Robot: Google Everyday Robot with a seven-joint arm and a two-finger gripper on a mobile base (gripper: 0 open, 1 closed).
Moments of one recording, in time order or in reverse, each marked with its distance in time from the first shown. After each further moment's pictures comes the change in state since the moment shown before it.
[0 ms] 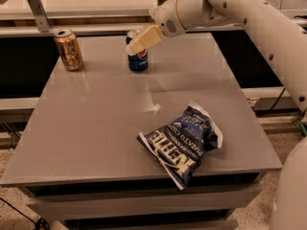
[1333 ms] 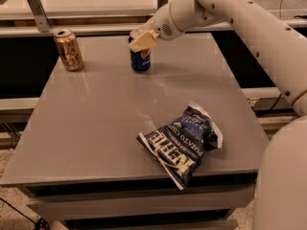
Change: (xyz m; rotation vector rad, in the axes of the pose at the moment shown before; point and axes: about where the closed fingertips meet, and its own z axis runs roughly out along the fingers) arm 0.022 -0.007 0.019 -0.004 0.109 0.001
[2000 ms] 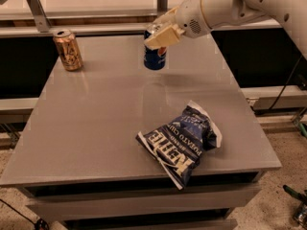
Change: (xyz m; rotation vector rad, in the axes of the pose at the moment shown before) arm -0.007 0.035 -0.082 0.013 -0.066 -0.061
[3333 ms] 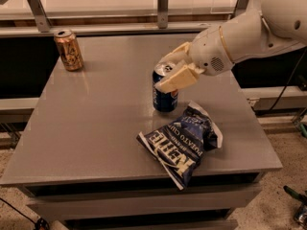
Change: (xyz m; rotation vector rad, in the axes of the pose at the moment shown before) arm 0.044 0.115 -0.049 -0.177 0.065 -0.023
